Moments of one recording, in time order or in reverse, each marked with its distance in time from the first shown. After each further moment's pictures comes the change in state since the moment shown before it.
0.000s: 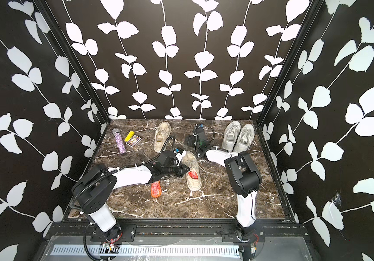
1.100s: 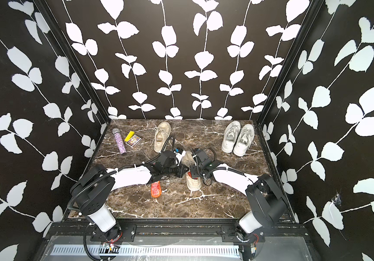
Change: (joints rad) left arm -0.003 -0.018 0.002 -0.029 -0.057 0.008; right arm 0.172 -0.416 -0.372 -0.470 -0.061 -0.084
